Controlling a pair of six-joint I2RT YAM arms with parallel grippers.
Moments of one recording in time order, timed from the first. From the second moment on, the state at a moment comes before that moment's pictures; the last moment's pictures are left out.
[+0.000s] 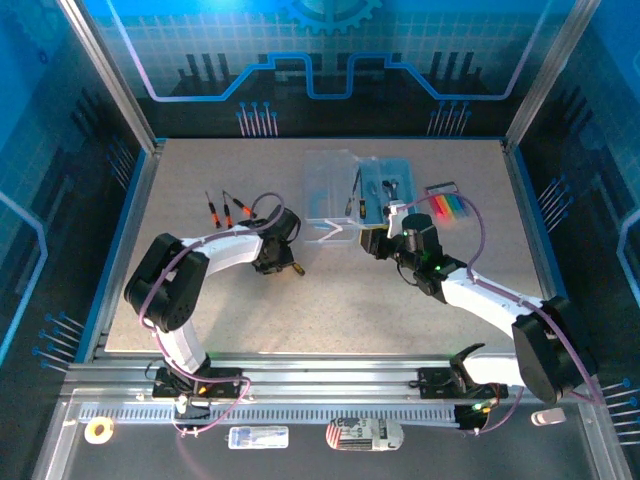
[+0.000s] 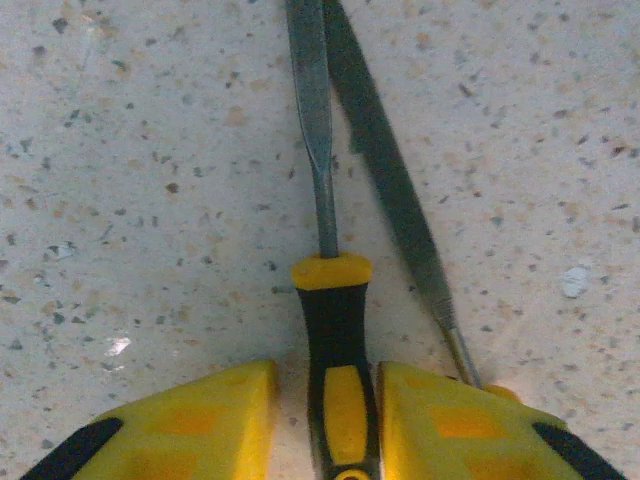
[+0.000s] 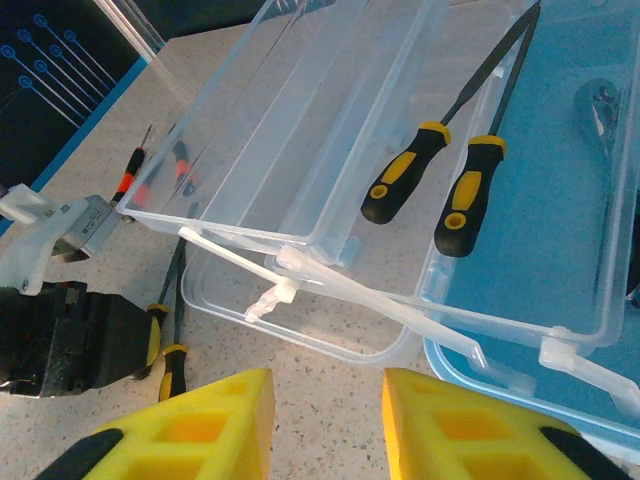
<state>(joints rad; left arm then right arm) -0.48 1.75 1.00 -0.54 -0.17 -0.85 0.48 1.28 0.59 0.23 -0.14 0.38</state>
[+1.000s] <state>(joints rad) -0.48 1.54 0.84 -0.57 -0.22 -0.77 0.48 1.27 0.59 0.23 -0.15 0.38</state>
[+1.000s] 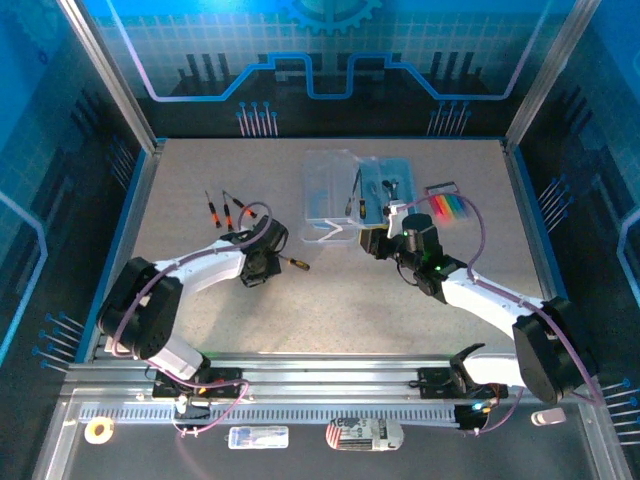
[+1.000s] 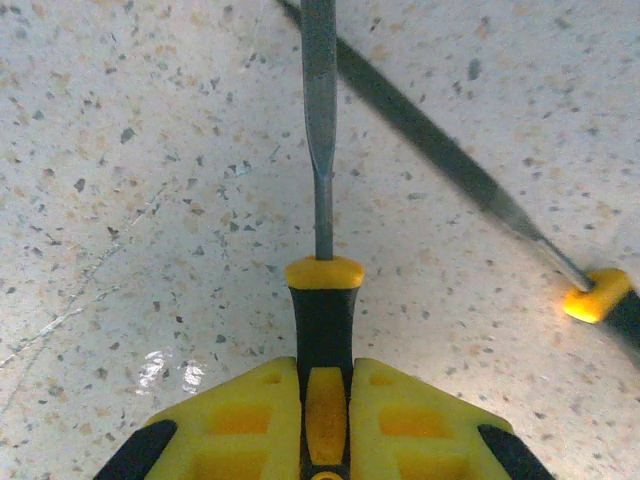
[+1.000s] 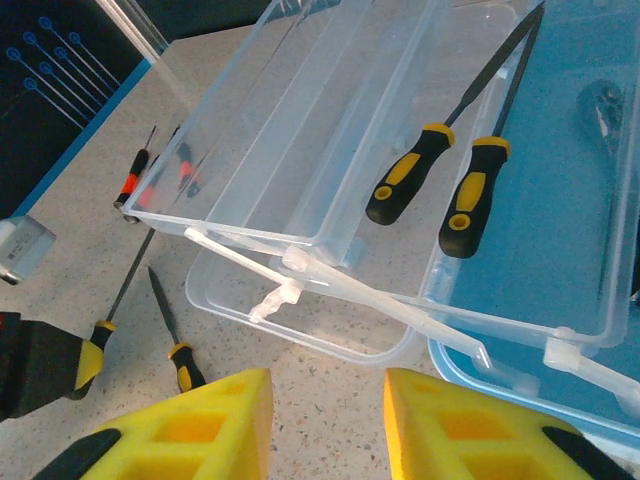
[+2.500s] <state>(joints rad) -0.91 1.25 0.83 -0.33 -0.23 -0.58 0.49 1.47 0.65 0.55 -0.61 0.77</state>
